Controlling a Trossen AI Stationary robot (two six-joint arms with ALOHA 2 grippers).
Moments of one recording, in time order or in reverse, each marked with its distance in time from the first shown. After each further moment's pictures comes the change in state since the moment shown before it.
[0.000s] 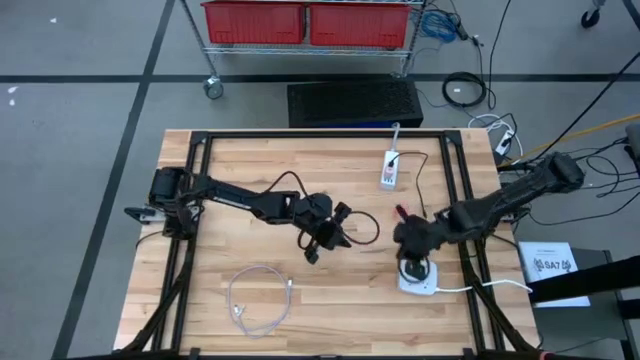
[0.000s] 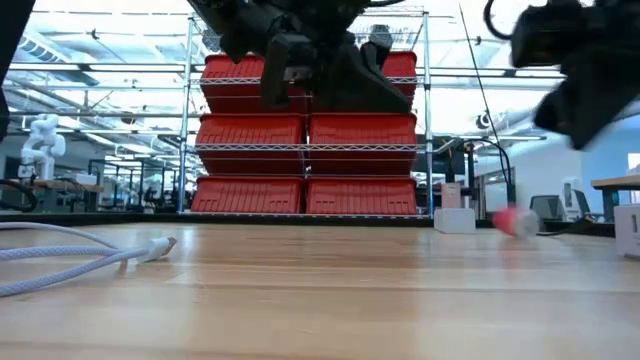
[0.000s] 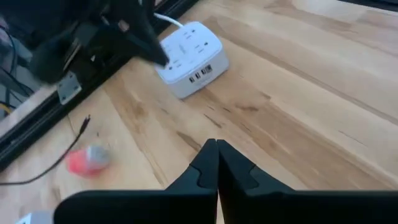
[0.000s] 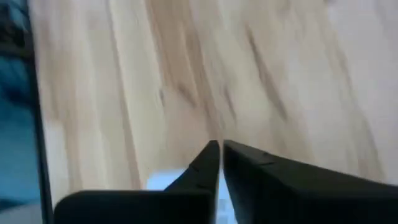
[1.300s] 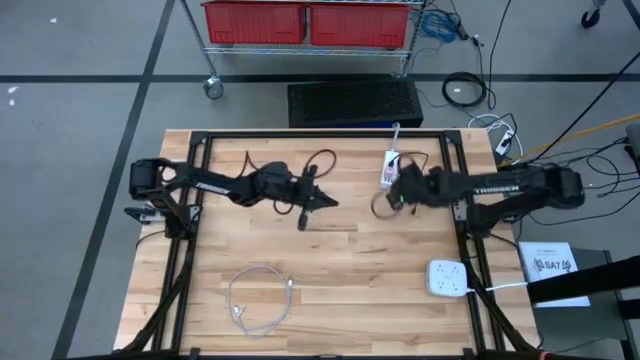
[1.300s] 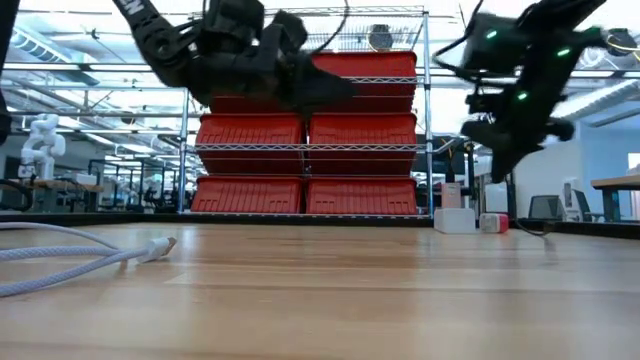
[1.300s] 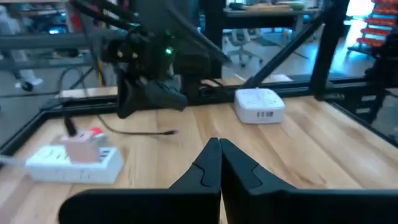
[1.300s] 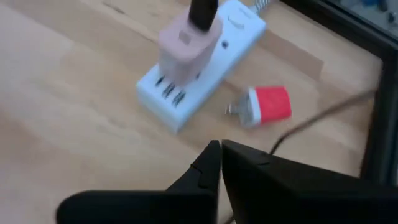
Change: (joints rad) left arm 0.236 -0.176 -0.432 0.700 0.082 -0.595; right arm -0.571 0.091 0.000 -0.155 0.566 0.090
